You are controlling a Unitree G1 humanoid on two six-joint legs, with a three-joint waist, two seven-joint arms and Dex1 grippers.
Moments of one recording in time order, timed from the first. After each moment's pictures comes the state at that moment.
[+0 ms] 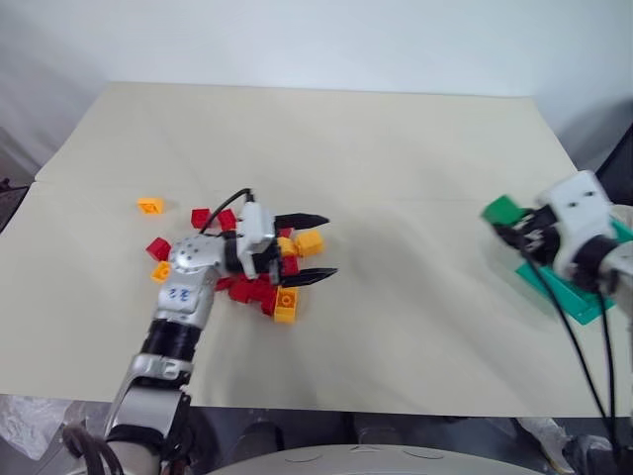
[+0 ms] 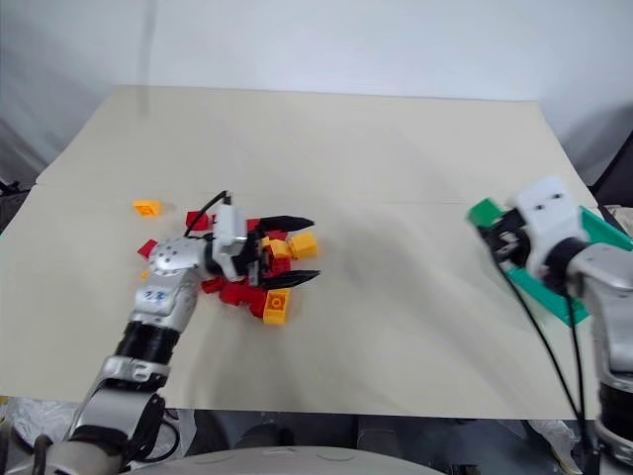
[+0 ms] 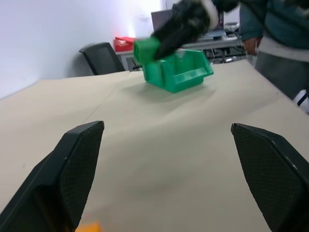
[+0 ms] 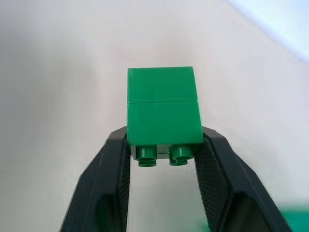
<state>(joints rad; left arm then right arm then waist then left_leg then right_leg) -0.72 0.28 -0.09 0.38 -0.32 -0.12 -1.17 -0.29 -0.90 -0.40 -0.33 0.16 0.85 0.66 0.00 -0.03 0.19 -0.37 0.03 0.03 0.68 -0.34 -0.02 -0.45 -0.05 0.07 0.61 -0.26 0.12</state>
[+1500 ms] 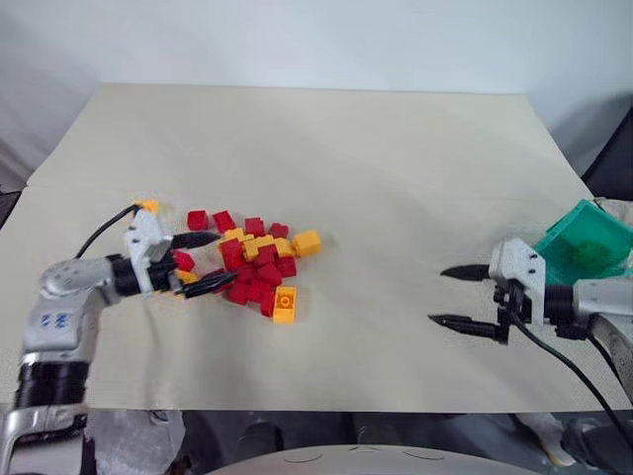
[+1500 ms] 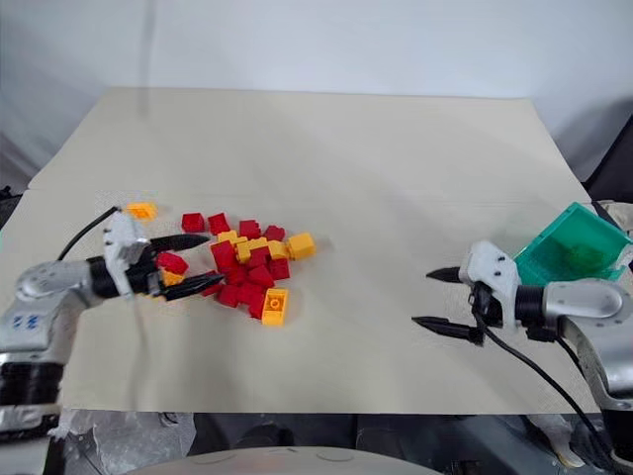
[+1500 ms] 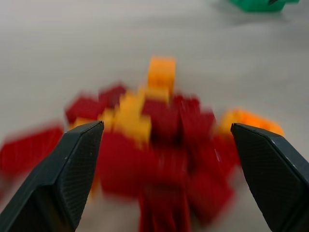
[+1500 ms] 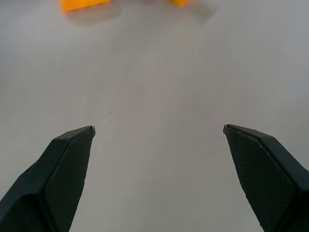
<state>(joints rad) -0.27 0.77 0.26 0.10 -0.43 0.25 -1.13 -0.15 -0.93 -0.16 -0.23 0.43 0.43 1.20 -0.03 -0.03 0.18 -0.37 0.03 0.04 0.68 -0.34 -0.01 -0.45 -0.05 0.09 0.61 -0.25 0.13</state>
